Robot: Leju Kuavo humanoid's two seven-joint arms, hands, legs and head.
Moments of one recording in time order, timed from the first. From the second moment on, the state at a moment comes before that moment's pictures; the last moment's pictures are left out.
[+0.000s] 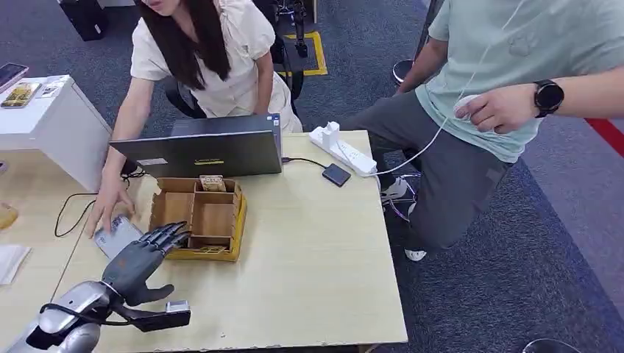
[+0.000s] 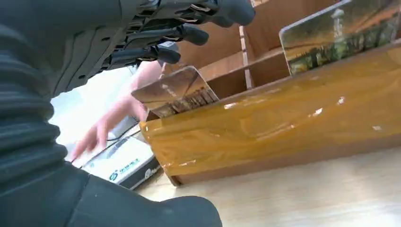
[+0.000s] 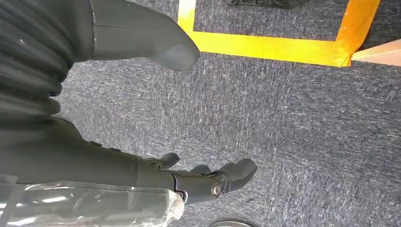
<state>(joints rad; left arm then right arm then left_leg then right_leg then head) -0.09 0.60 -0.42 -1.49 -1.01 0.02 -0.10 -0.04 0.08 -0.75 -0.20 0.96 -0.31 -0.29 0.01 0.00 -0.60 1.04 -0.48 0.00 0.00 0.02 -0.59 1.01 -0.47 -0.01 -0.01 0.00</state>
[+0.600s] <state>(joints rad) -0.09 0.53 -0.38 -1.49 -1.03 0.05 -0.09 -0.04 0.08 -0.75 -0.20 0.97 -0.31 -0.29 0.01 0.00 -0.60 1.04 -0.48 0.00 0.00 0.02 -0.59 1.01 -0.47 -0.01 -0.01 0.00</state>
